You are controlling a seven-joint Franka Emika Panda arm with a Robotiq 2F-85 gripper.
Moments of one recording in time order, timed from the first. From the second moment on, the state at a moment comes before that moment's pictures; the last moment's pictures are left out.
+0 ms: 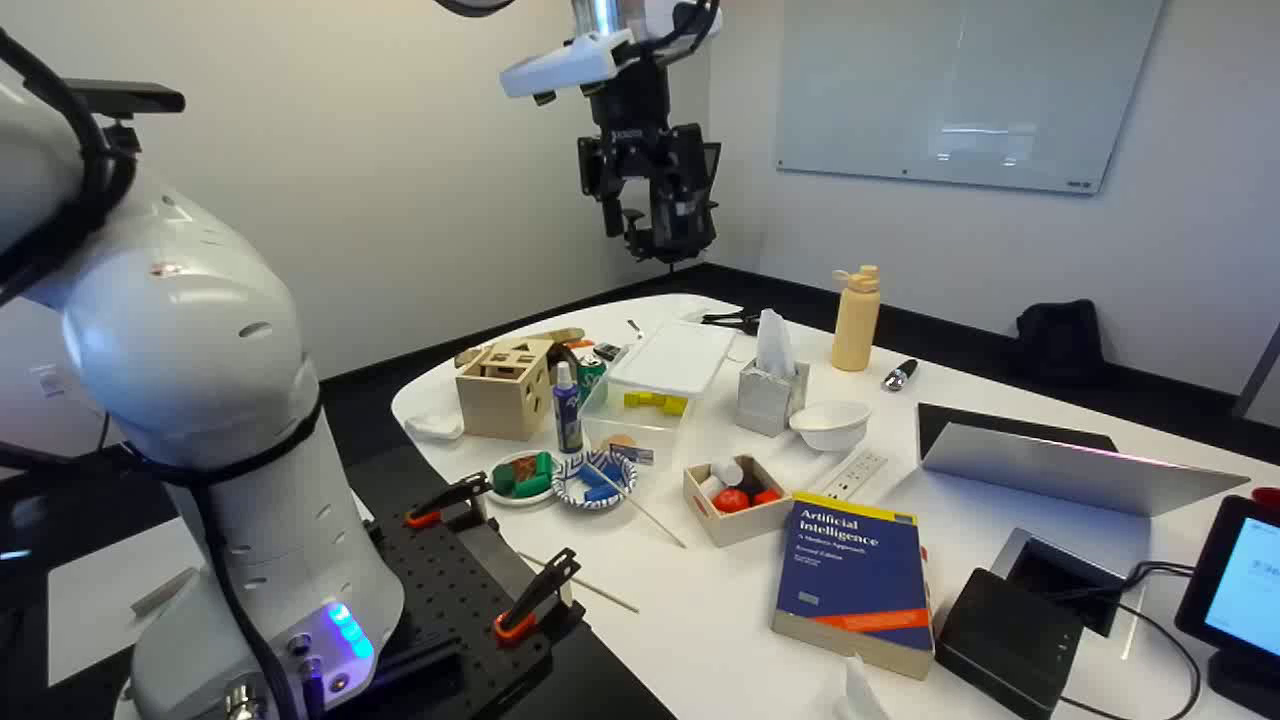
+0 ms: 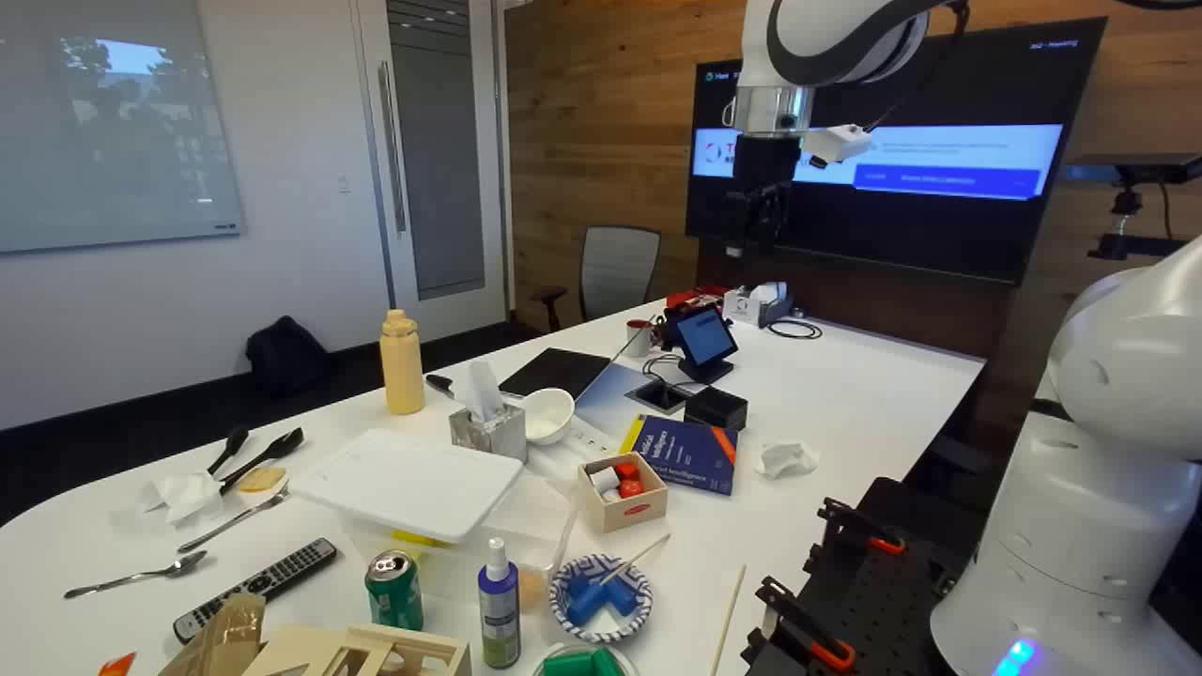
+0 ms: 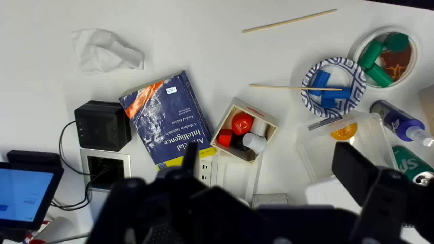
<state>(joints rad) -0.07 -0.62 -0.08 -2.54 -0.16 2.00 -0.14</state>
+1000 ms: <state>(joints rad) -0.07 -0.35 -0.02 -2.64 0.00 2.41 0.25</state>
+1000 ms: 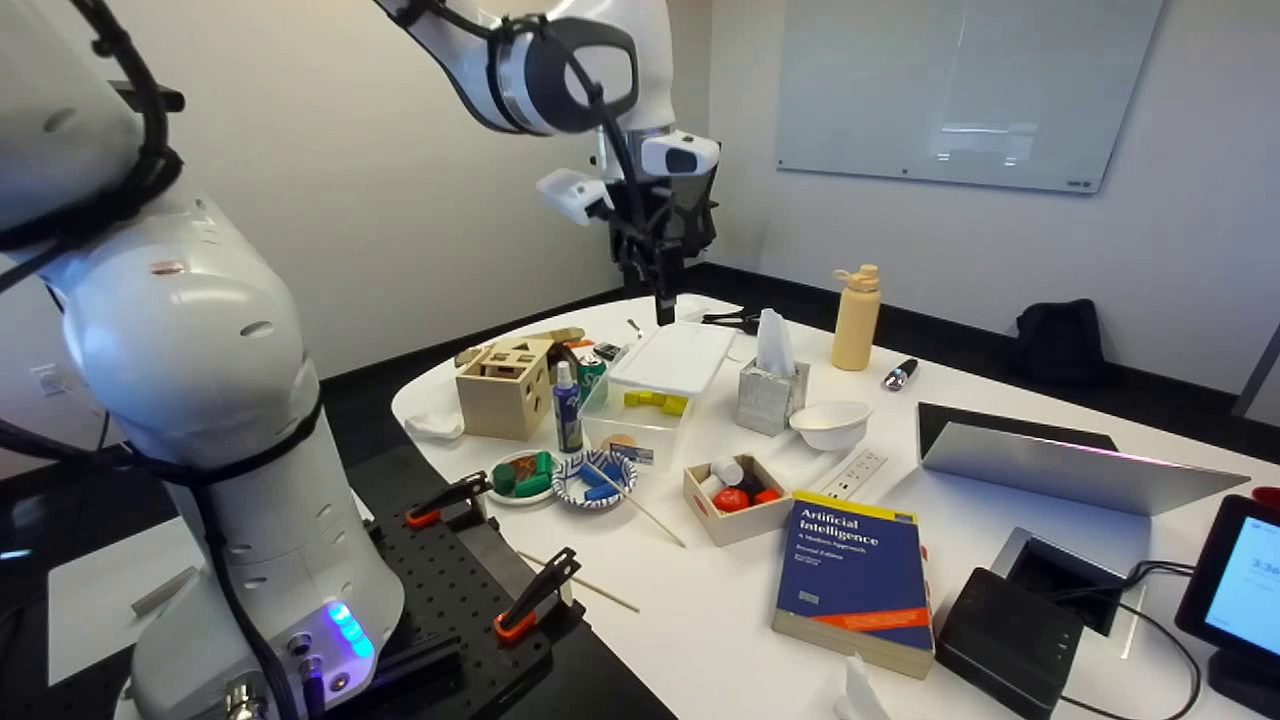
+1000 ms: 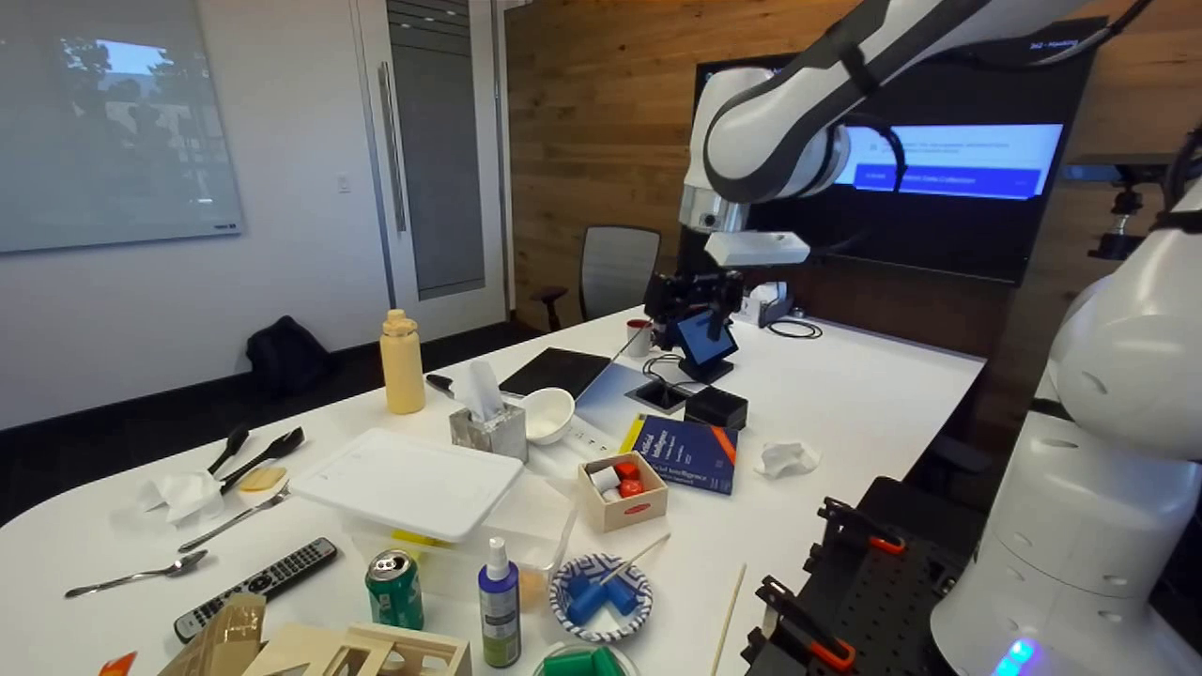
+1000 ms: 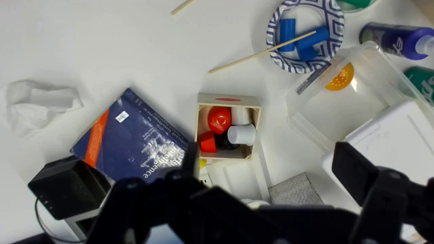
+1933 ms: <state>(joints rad) 0.07 0.49 -0.14 -2.52 0.08 3.09 0.94</state>
